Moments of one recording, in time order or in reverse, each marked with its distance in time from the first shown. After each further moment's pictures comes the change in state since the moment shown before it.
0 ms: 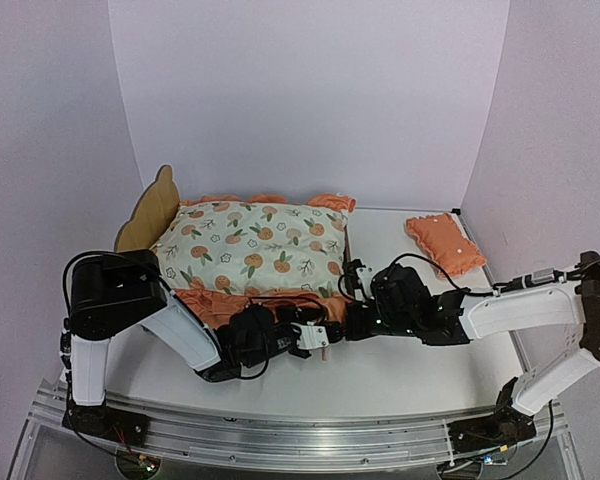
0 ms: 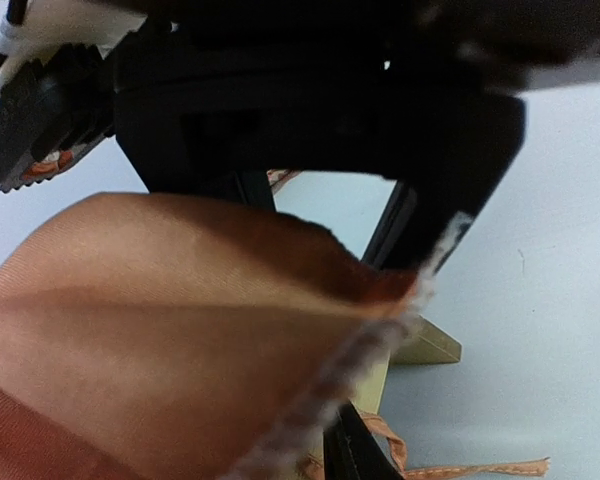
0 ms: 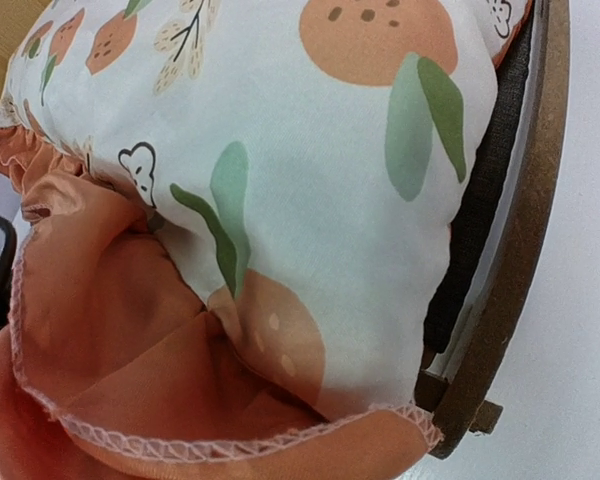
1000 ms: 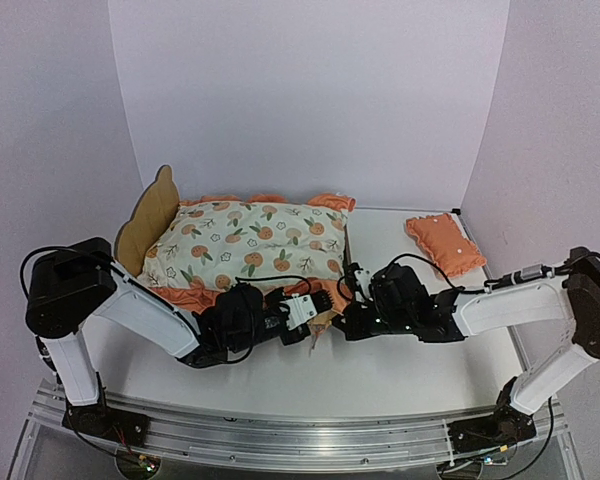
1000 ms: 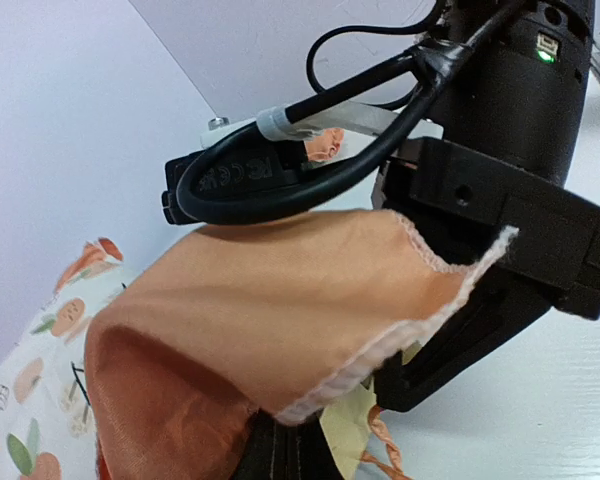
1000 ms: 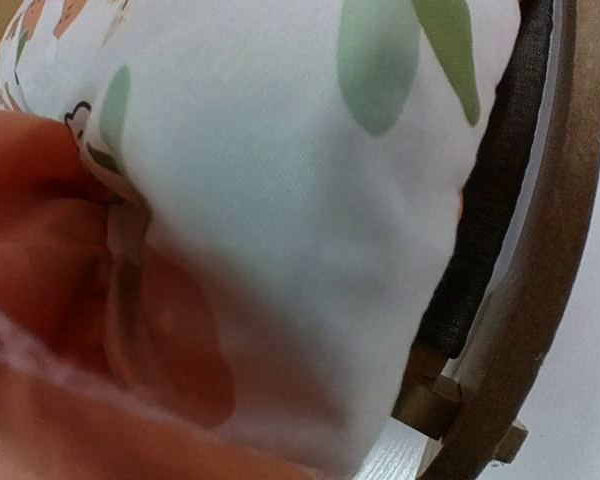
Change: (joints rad) left arm 0.025 -0.219 -0.031 -0.222 0.043 -0.290; right arm -0.048 0.055 -0.002 0.029 -0.100 -0.002
